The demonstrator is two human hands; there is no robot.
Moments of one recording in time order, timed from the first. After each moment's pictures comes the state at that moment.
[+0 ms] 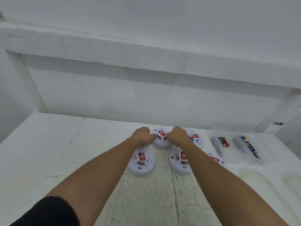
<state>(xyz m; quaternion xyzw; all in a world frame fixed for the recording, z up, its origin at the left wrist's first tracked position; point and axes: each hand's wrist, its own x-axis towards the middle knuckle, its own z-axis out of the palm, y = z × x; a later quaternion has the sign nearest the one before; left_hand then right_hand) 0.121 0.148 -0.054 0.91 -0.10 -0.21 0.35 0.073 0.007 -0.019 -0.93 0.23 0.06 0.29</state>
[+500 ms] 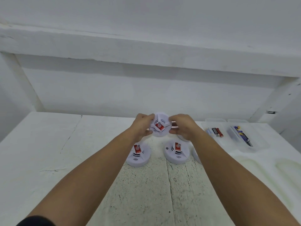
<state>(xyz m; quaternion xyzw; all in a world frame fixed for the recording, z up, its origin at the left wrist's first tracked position) 0.095 0.133 -0.016 0.68 0.03 -0.24 0.69 0.050 -0.021 0.012 -0.71 0.26 0.03 0.65</state>
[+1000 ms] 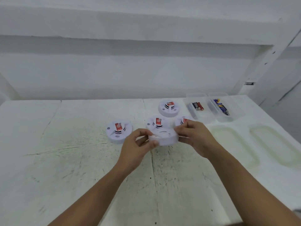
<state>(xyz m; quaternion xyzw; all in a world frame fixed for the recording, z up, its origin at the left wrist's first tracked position) -0.078 0.137 -0.047 0.70 -0.10 -0.16 0.69 -0.112 -0.065 -0.009 -0.67 0.19 0.00 0.71</state>
